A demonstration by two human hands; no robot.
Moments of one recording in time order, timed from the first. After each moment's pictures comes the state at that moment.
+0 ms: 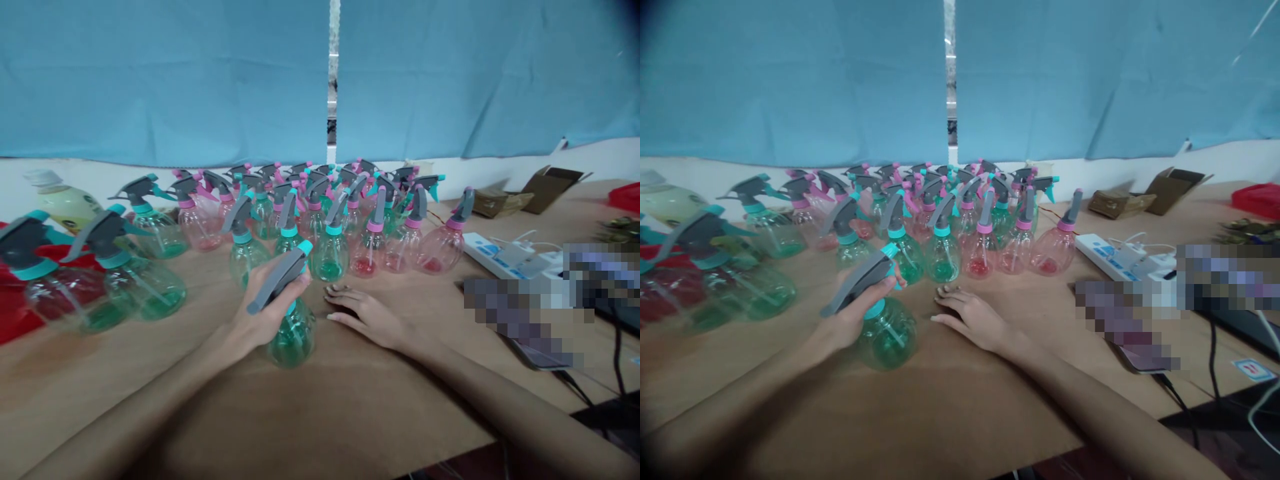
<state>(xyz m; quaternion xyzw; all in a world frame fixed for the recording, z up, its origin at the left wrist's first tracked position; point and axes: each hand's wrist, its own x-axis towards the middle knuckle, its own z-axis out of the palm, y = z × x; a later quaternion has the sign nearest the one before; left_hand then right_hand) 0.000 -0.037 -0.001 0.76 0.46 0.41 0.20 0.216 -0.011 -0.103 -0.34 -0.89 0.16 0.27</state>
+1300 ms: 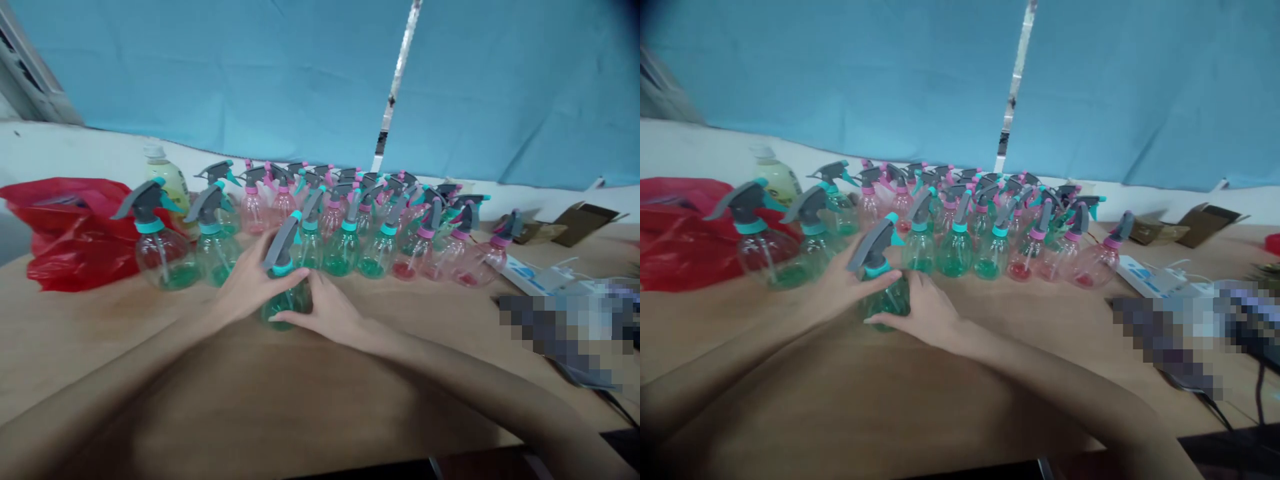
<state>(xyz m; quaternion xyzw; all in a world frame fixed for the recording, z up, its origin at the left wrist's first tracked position) -0.116 -0.059 0.002 0.75 0.52 0.40 0.09 0.047 -0.048 -0.054 -0.36 -0.84 0.20 0.34</state>
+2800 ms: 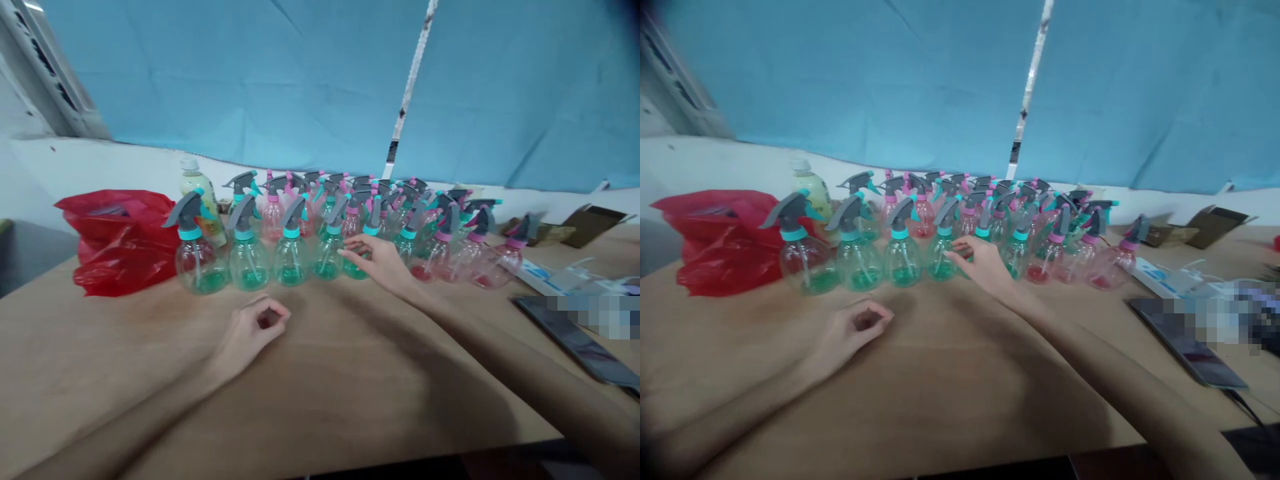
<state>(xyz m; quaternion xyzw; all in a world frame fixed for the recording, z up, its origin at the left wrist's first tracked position) -0.184 -0.101 -0.068 0.73 0.55 0.34 0.23 0.071 -0.004 -0.011 -0.42 -0.79 0.15 0.42</state>
